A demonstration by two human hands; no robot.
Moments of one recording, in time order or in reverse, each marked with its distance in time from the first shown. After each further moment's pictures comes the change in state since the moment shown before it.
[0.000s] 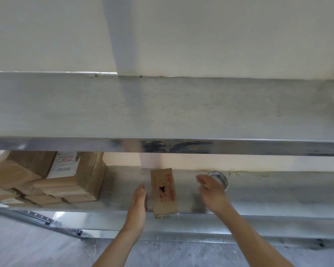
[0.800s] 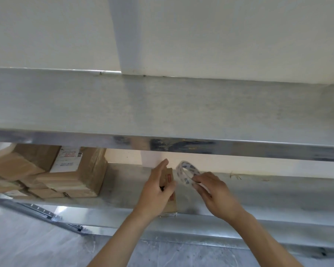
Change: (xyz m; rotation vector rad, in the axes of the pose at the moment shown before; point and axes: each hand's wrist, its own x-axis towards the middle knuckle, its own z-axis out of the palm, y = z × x) left_hand -0.017 0.067 0.034 0.319 -0.138 0.474; right_hand -0.015 -0.005 -0.025 -0.190 0.193 -0.812
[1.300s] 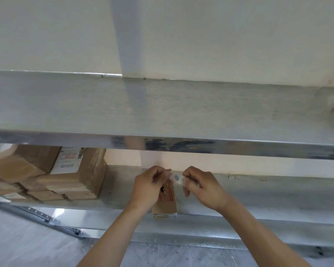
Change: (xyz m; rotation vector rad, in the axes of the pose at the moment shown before) left_hand 0.013 0.013 -0.017 0.140 0.161 -0.001; right_hand 0.035 -0.048 -0.019 0.365 -0.277 0.290
